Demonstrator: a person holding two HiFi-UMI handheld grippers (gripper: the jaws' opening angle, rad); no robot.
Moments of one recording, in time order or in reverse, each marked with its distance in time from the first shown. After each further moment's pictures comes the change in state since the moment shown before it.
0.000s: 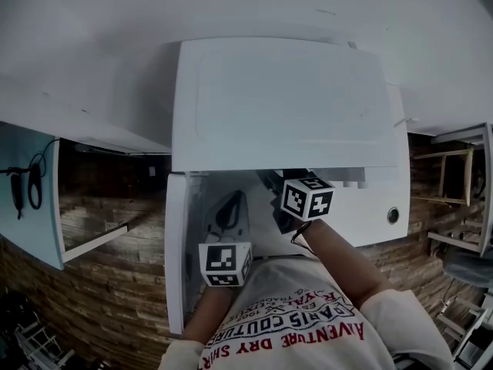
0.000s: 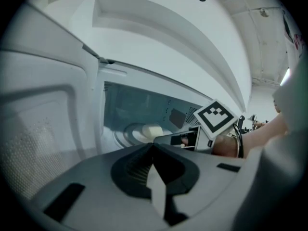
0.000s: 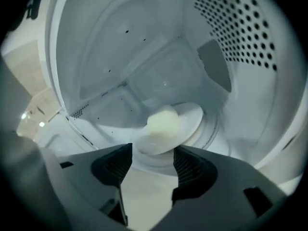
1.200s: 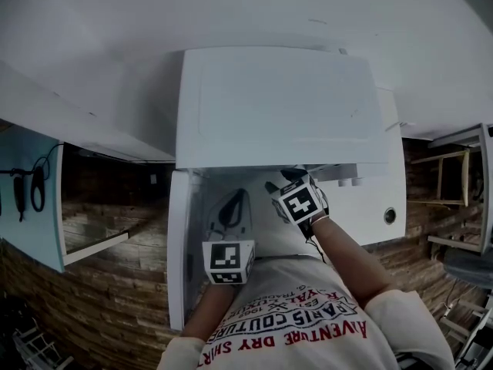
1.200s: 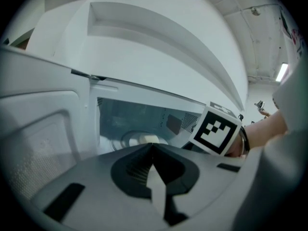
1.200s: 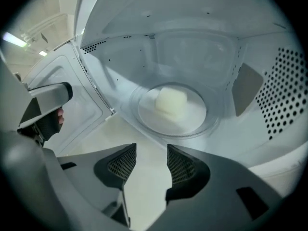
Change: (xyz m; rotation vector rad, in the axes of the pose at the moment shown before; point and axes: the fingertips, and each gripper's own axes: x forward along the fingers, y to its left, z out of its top) left arm -0.006 -0.011 0.016 0.049 -0.053 -0.002; right arm -0.026 -0.013 -0.043 -0.524 0.461 -0.168
